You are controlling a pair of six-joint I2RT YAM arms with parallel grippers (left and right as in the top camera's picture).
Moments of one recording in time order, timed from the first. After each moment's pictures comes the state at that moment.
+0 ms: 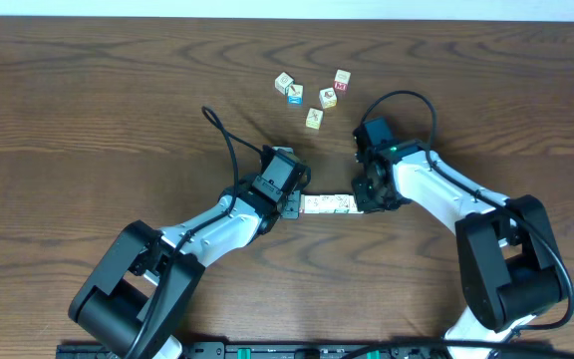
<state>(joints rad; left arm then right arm) -0.63 1.74 0.85 -0.18 -0.11 -0.49 0.37 1.85 1.09 -0.73 0.03 0.23</state>
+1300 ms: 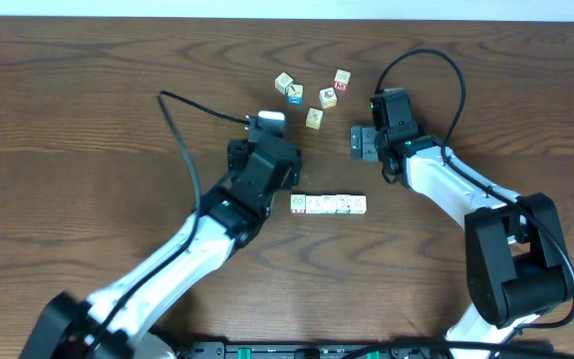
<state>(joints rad) -0.63 1.41 0.85 -0.07 -0.38 -0.33 0.31 1.85 1.09 -0.18 0.23 0.22</state>
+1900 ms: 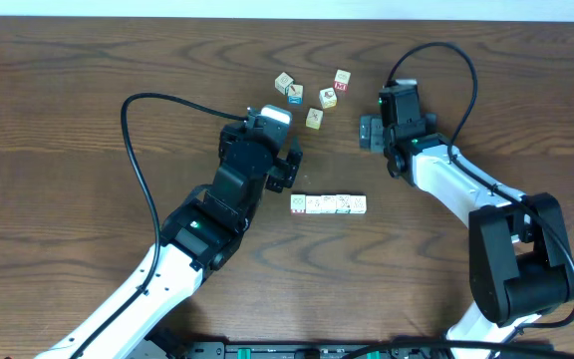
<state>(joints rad) -0.63 1.22 0.85 -0.07 -0.29 -0.04 0.27 1.85 1.09 -0.16 0.30 0.22</state>
